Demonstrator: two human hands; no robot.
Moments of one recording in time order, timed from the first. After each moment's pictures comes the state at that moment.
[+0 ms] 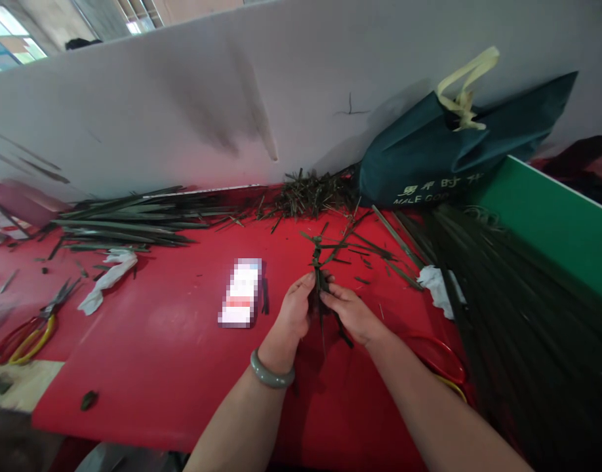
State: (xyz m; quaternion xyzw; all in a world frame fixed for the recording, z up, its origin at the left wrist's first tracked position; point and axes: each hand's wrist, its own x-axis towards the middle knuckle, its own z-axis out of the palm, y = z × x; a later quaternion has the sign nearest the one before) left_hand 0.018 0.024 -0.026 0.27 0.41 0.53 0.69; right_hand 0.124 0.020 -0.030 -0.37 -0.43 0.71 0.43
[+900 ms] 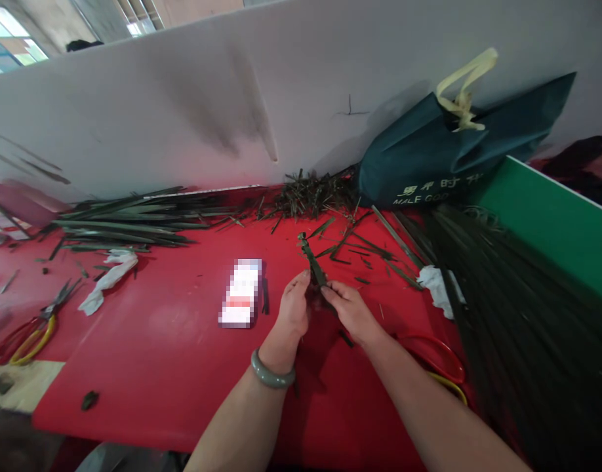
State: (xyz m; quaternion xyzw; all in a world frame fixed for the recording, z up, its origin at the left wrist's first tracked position) left_hand 0.019 0.027 -0.031 0.24 0.39 0.58 0.68; right_hand 0.123 0.025 -0.037 -0.40 -0.46 0.65 0.44
